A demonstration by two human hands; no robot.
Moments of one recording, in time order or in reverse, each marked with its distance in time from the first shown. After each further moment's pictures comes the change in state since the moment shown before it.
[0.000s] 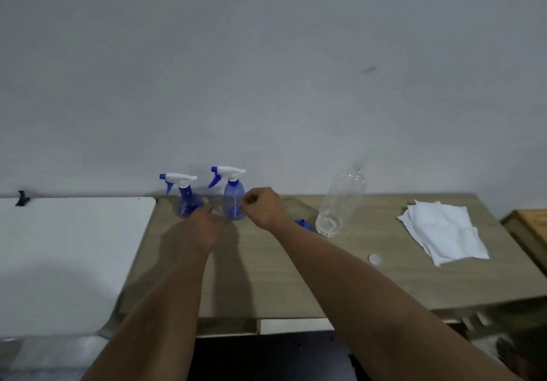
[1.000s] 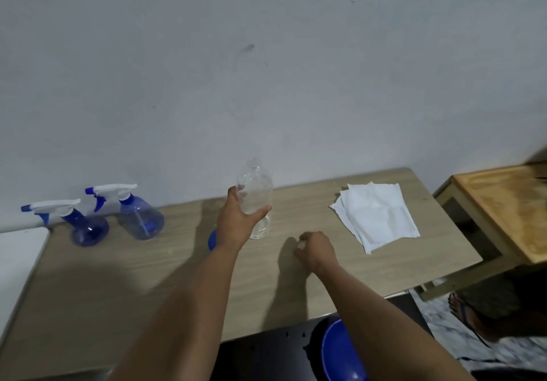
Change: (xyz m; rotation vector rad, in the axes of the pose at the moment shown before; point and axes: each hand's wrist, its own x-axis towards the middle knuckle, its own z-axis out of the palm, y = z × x) left_hand -0.030 0.199 0.224 -0.321 -0.102 0.239; right_hand -0.041 0.292 -0.190 -0.287 0.031 0.451
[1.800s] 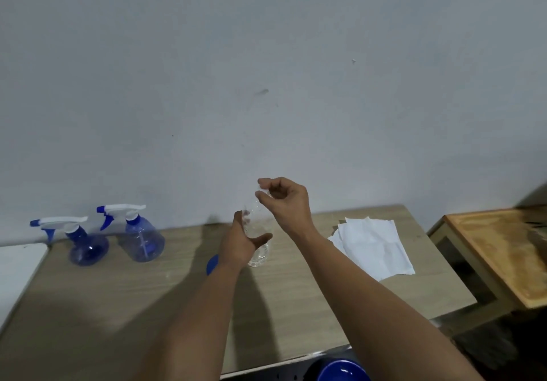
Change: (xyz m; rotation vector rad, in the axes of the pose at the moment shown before) left_hand 0.016 -0.002 -0.001 -0.002 -0.094 -0.047; right_hand -0.025 -0.161 -0.096 0.899 0.209 -0.582
